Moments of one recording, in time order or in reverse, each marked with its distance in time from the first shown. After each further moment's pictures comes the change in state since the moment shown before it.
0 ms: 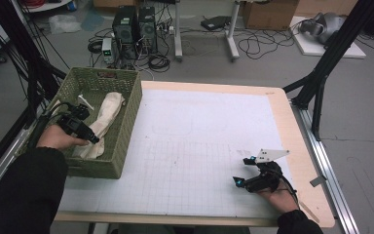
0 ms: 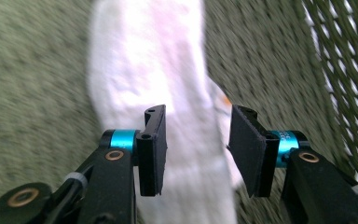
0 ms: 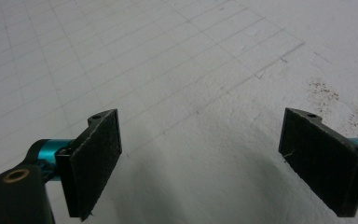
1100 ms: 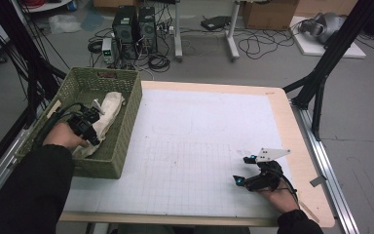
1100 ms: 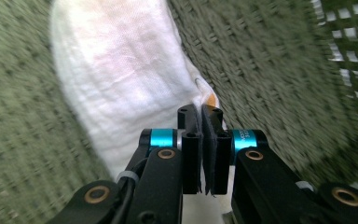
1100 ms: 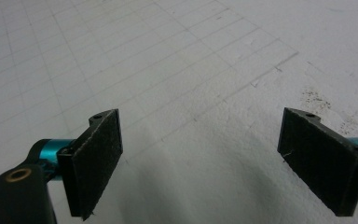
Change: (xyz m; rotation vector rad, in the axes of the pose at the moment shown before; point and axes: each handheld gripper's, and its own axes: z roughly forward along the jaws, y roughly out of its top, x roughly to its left) left arm -0.020 0.013 0.002 0.104 0.056 0.136; right arm 0.000 0.003 -0.002 -0.013 -0.009 -0.008
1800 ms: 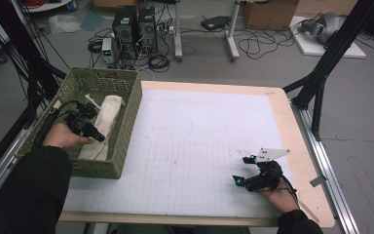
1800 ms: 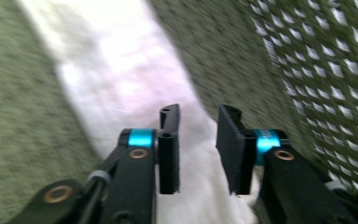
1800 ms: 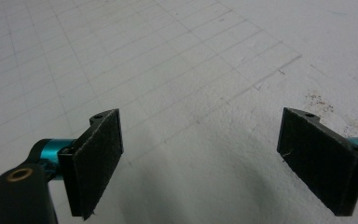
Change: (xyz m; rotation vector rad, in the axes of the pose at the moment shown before) left arm 0.010 -0.004 0.003 -0.176 -0.034 -0.028; right arm 0.001 0.001 0.000 -0.005 0.005 -0.009
